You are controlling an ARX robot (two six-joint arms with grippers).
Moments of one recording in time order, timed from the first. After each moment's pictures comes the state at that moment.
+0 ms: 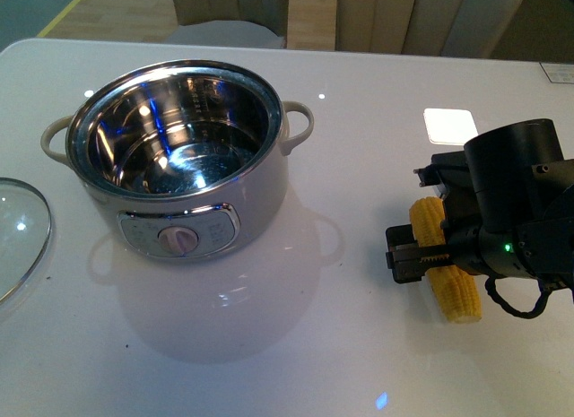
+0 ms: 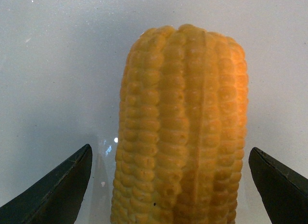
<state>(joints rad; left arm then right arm) 0.00 0.01 0.01 0.00 0.00 -0.01 0.27 2.35 0.88 0.50 0.16 0.03</state>
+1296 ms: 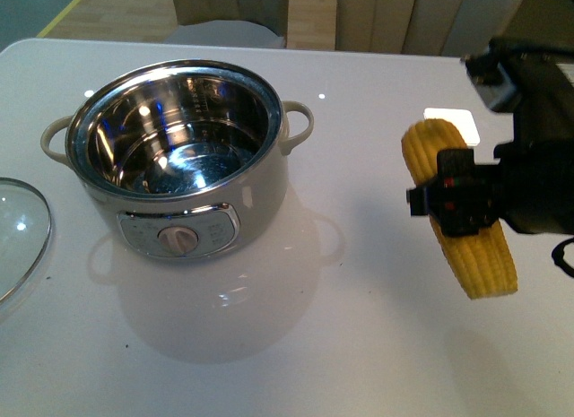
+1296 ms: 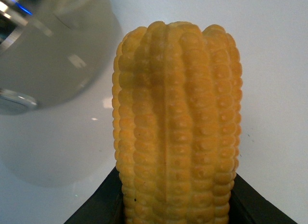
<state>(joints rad) 0.00 0.01 0.01 0.00 0.00 -0.01 0.34 1.74 0.63 0.37 -0.07 0.14</state>
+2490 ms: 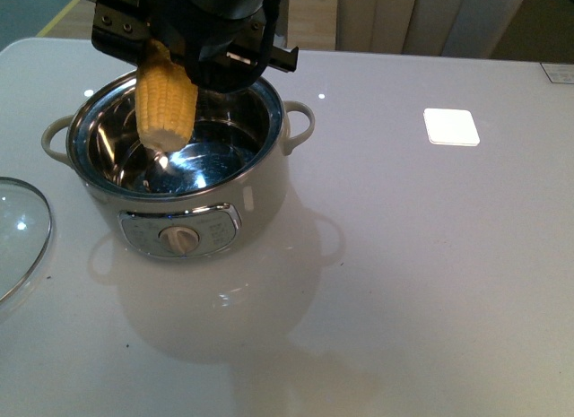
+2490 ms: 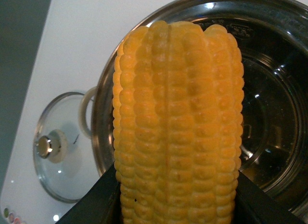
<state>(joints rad) 0.00 0.01 0.01 0.00 0.00 -0.01 0.72 2.21 1.61 -0.09 0.04 0.61</state>
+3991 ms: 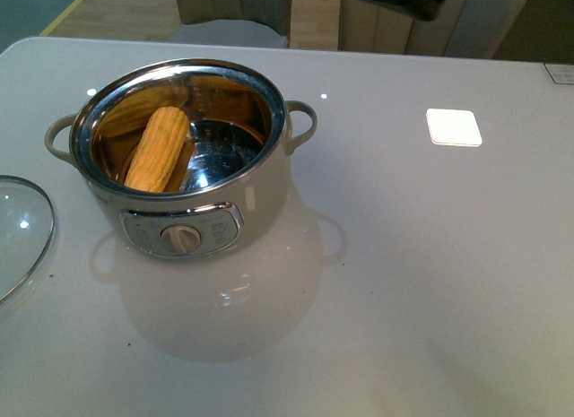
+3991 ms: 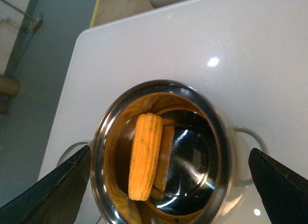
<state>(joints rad) 0.00 0.01 0.01 0.00 0.00 0.00 0.51 1.85 1.26 0.09 -0.02 0.61</state>
